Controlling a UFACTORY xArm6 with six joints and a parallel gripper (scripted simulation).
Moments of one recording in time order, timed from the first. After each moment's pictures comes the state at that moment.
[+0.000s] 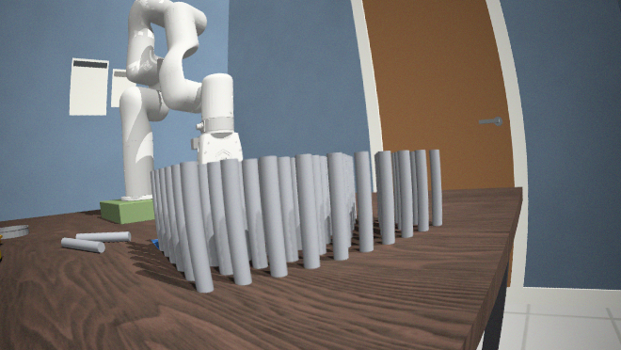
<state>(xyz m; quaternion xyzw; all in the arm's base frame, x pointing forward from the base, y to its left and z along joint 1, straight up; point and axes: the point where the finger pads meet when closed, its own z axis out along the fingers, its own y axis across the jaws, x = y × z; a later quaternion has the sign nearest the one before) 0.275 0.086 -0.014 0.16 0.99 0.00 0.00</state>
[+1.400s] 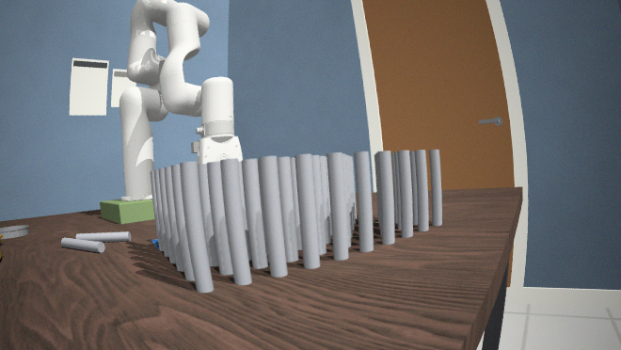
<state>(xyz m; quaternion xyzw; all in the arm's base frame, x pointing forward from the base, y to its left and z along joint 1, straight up) 0.276 0.086 -0.023 0.16 0.99 0.00 0.00</state>
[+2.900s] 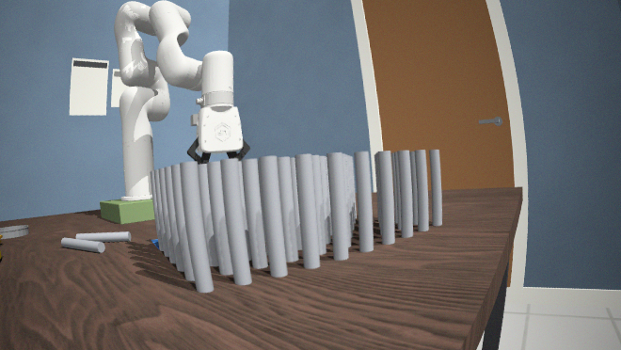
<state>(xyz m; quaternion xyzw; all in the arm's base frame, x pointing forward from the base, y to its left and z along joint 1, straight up) 0.276 0.087 0.043 0.16 0.99 0.00 0.00</state>
